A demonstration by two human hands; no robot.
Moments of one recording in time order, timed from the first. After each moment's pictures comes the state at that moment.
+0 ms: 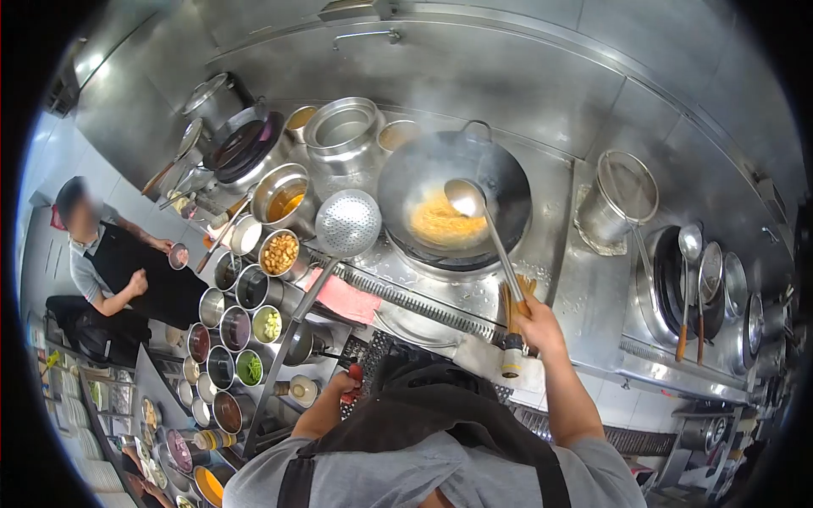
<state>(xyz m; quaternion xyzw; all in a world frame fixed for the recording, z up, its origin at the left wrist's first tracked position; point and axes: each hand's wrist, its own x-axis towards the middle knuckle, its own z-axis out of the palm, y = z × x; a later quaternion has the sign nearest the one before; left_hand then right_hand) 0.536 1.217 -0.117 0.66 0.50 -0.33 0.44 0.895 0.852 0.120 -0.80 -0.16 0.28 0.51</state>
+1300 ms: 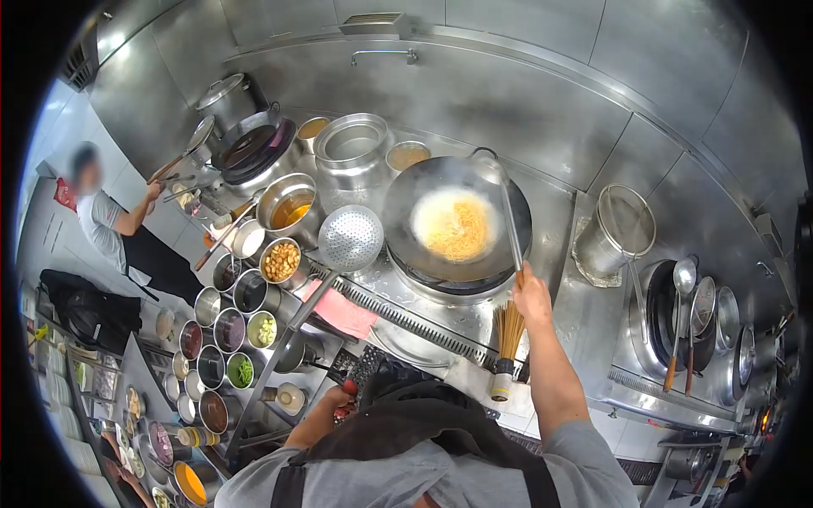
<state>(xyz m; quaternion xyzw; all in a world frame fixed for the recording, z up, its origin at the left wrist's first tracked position) 0.539 1.202 -0.119 0.73 0.48 -0.33 0.35 0.973 0.916 0.141 -0.94 -0.18 0.05 0.27</state>
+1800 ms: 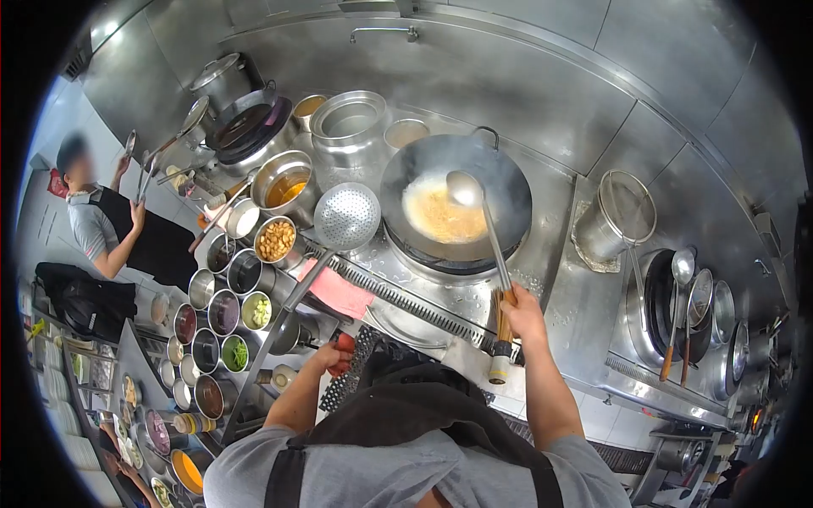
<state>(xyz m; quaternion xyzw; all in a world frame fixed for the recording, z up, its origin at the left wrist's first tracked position) 0.589 1.231 -0.077 0.60 0.47 -0.18 0.63 0.923 0.884 0.092 -0.78 -0.14 0.25 0.56</state>
